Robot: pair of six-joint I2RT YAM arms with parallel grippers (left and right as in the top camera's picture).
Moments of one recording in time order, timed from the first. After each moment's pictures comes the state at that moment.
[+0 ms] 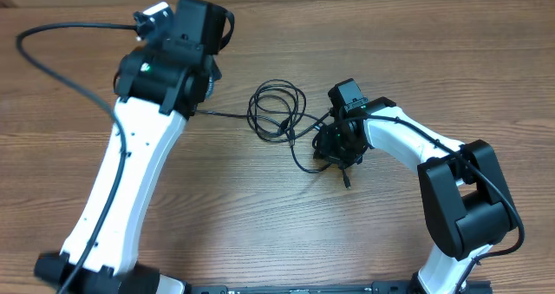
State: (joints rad) left arm -0.33 1.64 1.82 -1.25 -0.51 -0.75; right arm 0.39 1.91 1.16 -0.69 -0.29 0.57
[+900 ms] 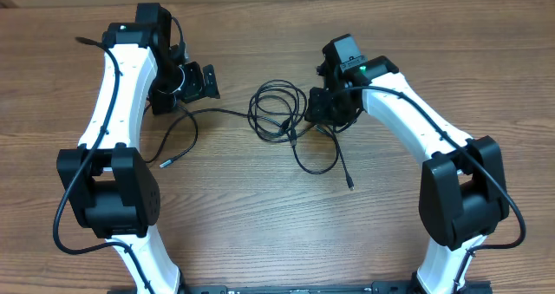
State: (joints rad) left arm 0.00 2.02 1.82 -1.27 0.23 -0.26; right arm 0.39 1.97 1.53 -0.86 -0.30 0.43
